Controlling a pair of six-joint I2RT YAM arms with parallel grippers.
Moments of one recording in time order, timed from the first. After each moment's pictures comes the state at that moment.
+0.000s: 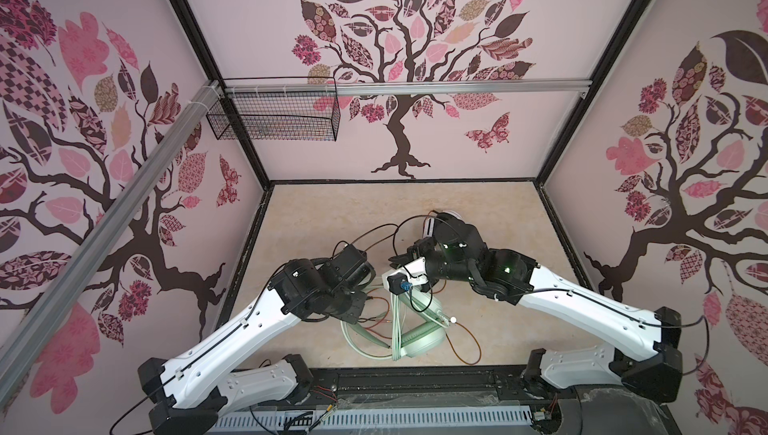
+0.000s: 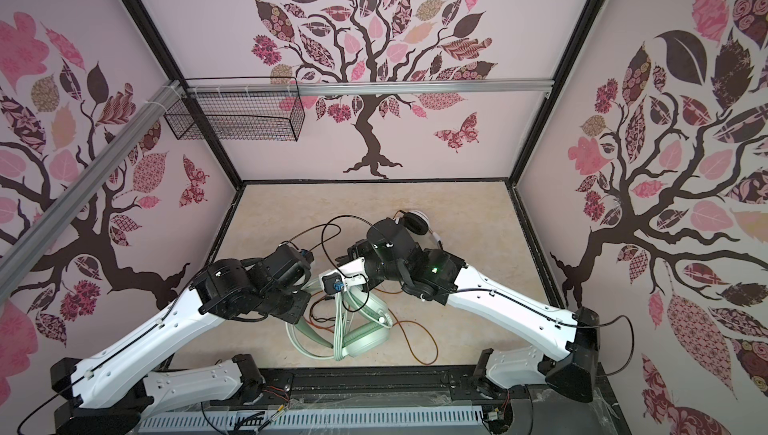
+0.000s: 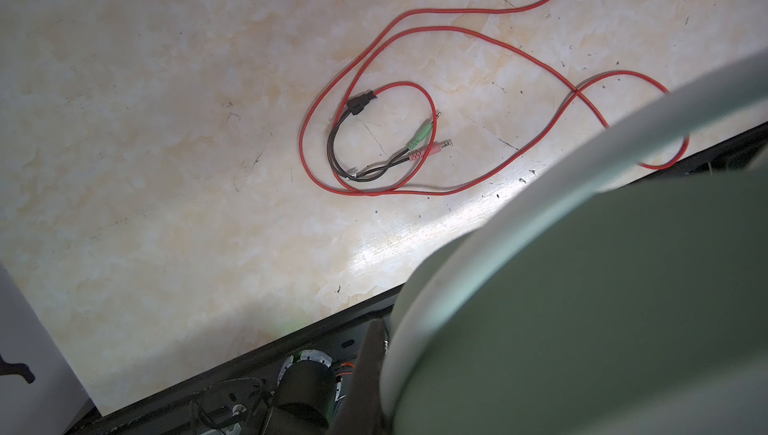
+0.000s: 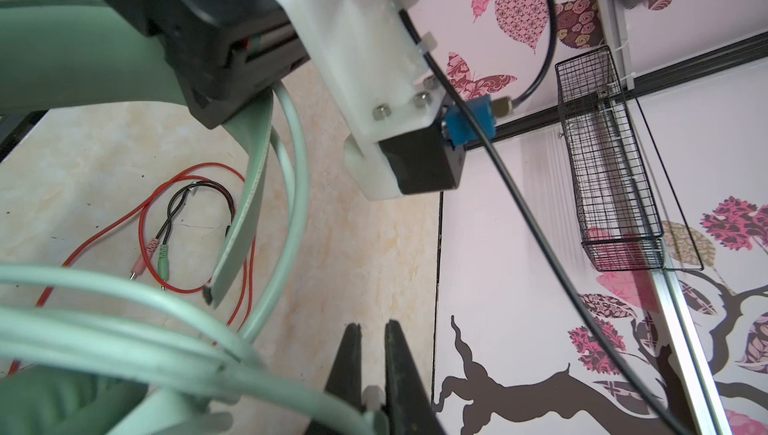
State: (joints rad) left arm -0.90 1.09 1.26 -1.43 -0.12 -0.46; right arm 0.99 1.30 1.27 -0.43 -0.13 -1.07
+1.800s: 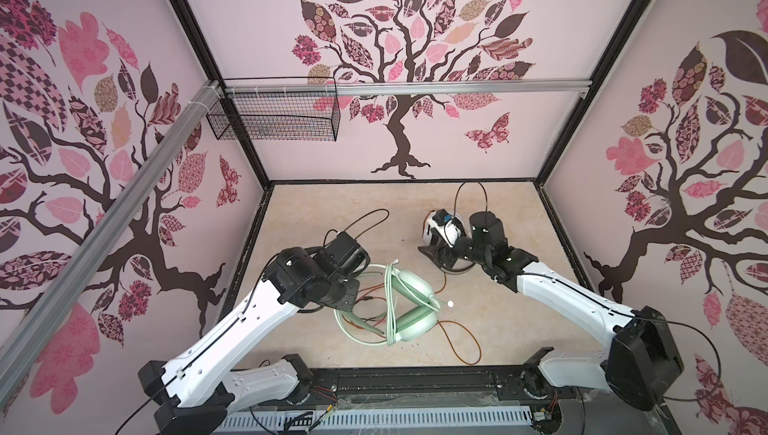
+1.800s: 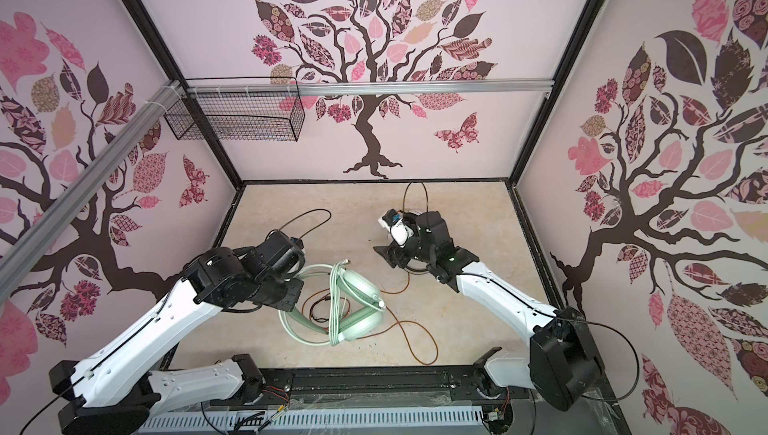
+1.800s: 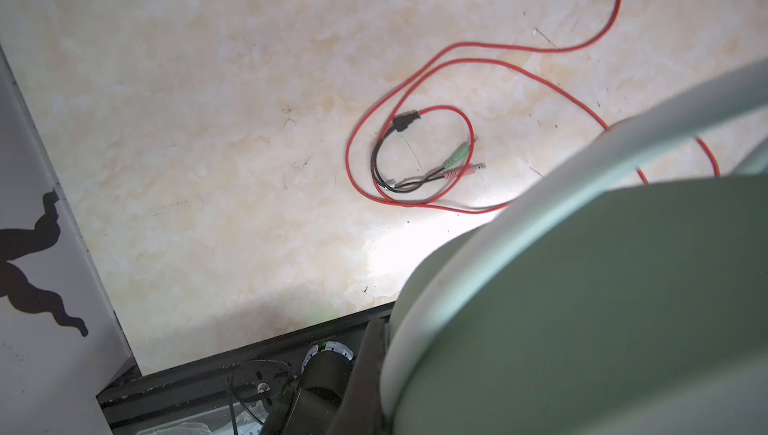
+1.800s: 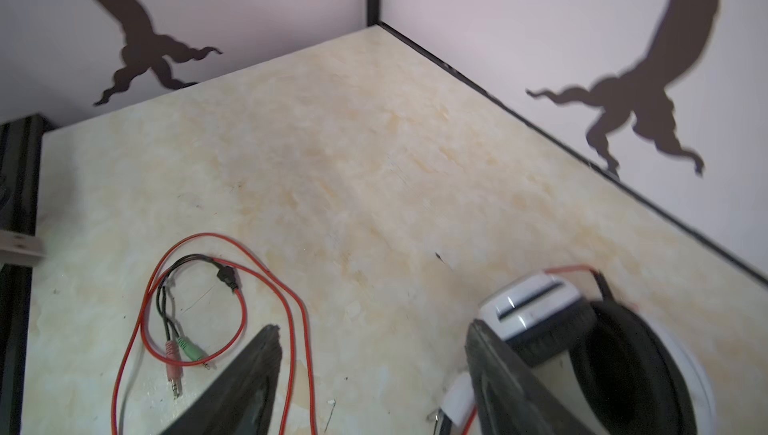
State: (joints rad) left arm -0.77 1.15 1.39 -1.50 -0.19 -0.46; right arm 0.52 1.30 0.88 -0.03 -0.34 -0.12
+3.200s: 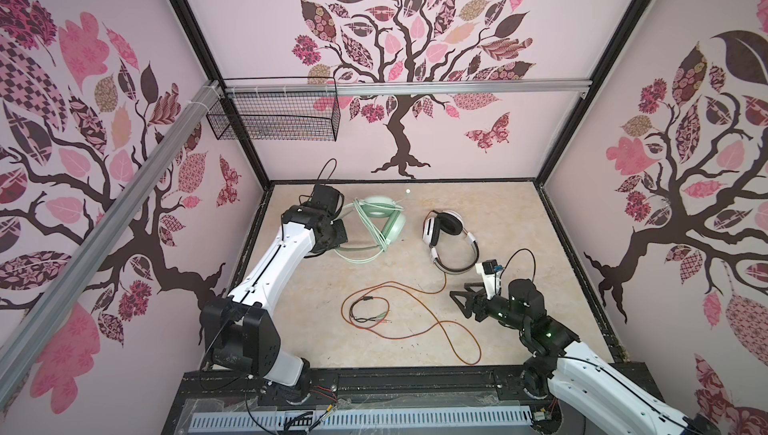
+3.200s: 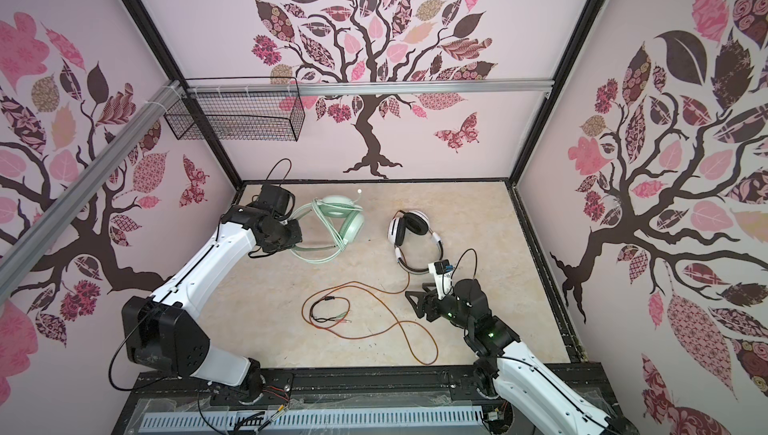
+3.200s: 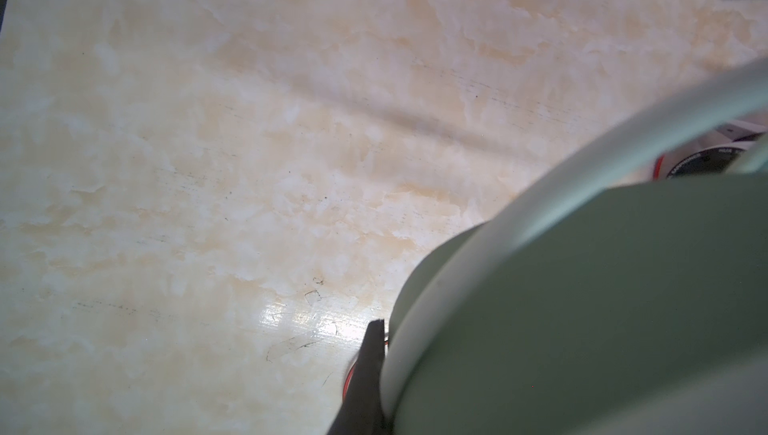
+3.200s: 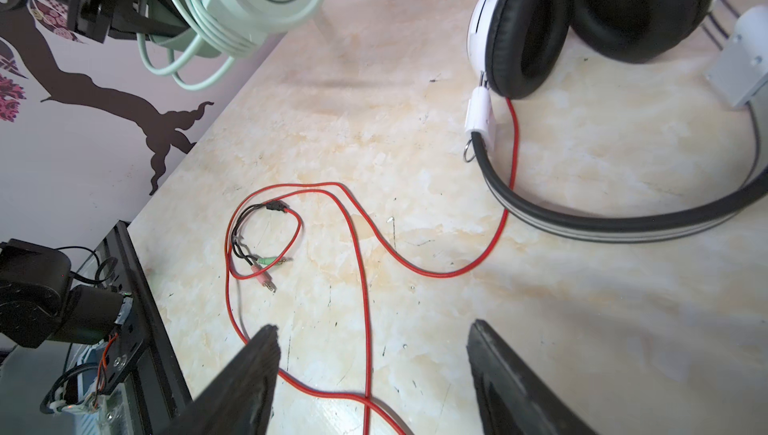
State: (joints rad) left arm -0.23 1.52 1.37 -1.00 -0.08 -0.51; right arm 0.51 0.63 0.21 0.00 -0.31 0.38
